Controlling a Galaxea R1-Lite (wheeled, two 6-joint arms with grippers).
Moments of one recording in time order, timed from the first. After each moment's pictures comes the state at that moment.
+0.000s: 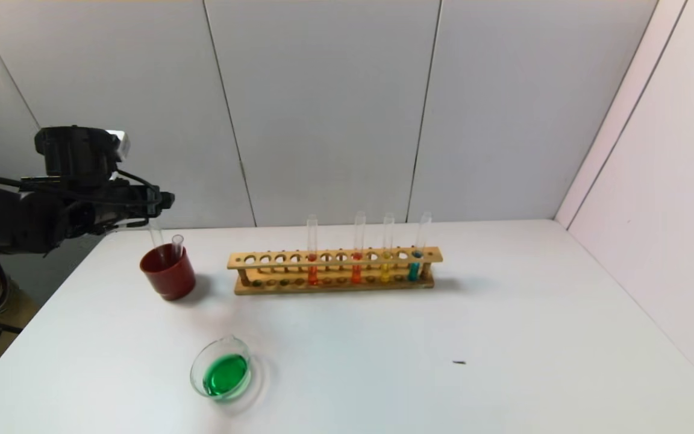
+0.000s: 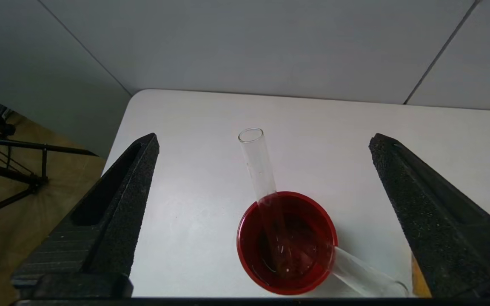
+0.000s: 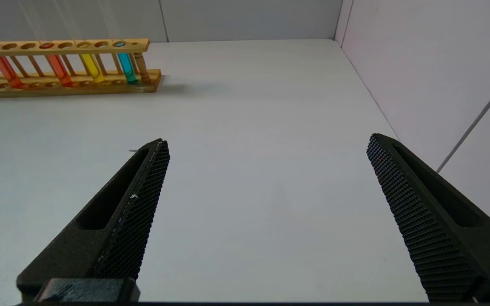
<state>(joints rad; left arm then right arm) 0.03 1.86 -1.13 -0.40 0.20 0.04 0.00 0.00 -0.02 0.04 -0.01 0.02</state>
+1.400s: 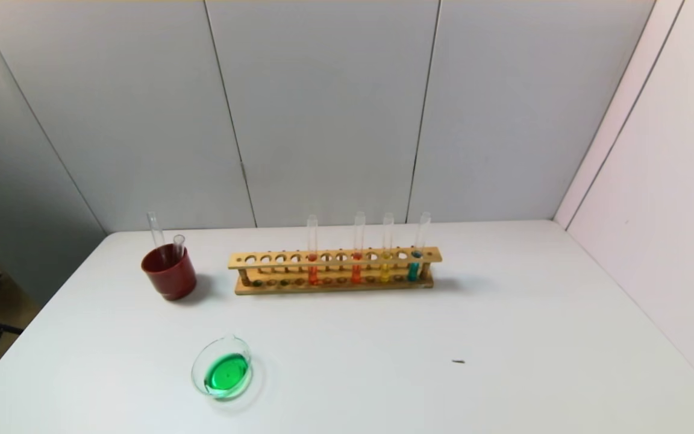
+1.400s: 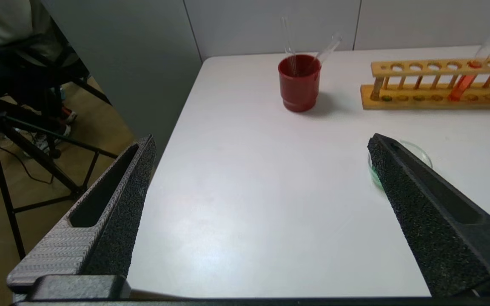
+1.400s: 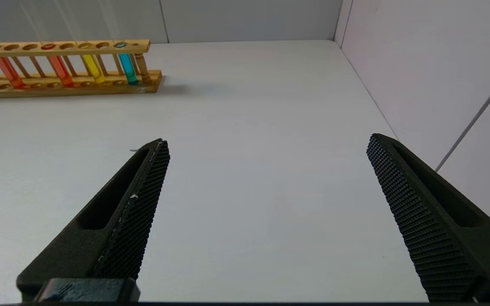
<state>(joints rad) 0.02 0.20 -0.60 0.47 0.20 0.08 0.00 0.00 -0.02 0.04 -0.01 0.02</state>
